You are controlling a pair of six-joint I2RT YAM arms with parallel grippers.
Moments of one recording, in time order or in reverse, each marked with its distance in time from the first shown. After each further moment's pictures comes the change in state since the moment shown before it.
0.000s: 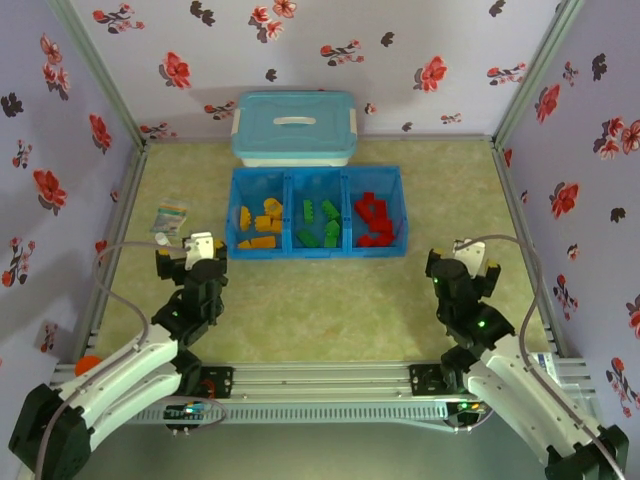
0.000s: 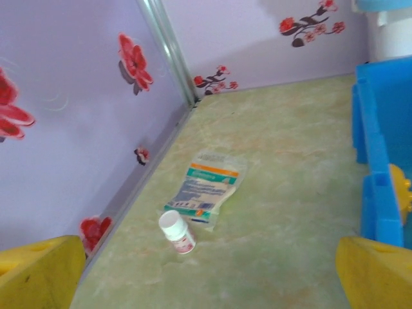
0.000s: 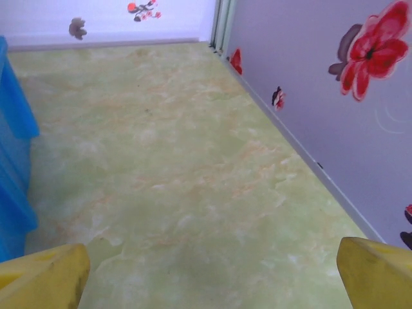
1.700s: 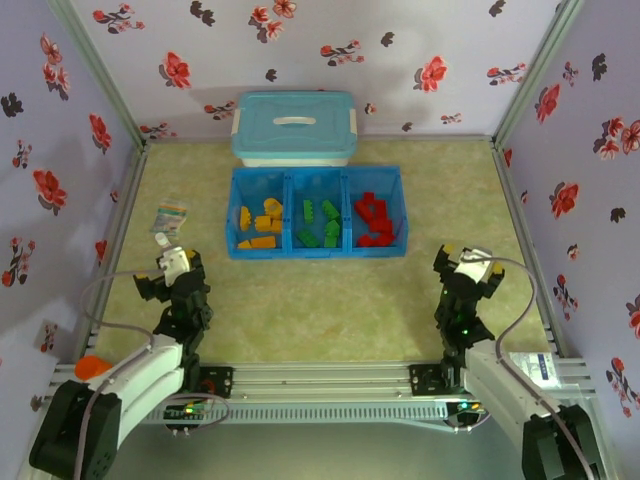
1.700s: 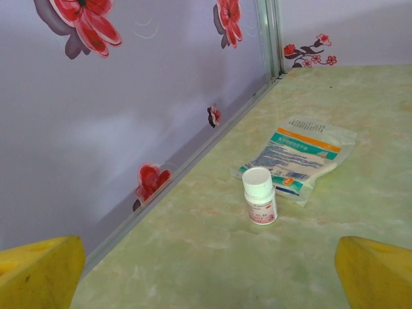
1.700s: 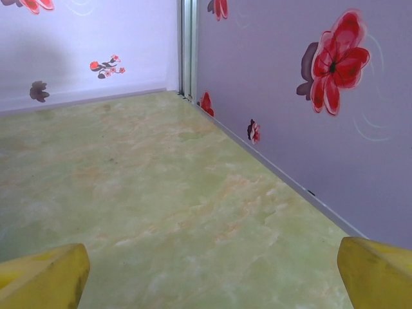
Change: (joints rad) left arm 0.274 0.077 -0.241 0.431 0.036 -0.012; right arm -0.231 0.162 -0.362 0.884 -0.077 -0.214
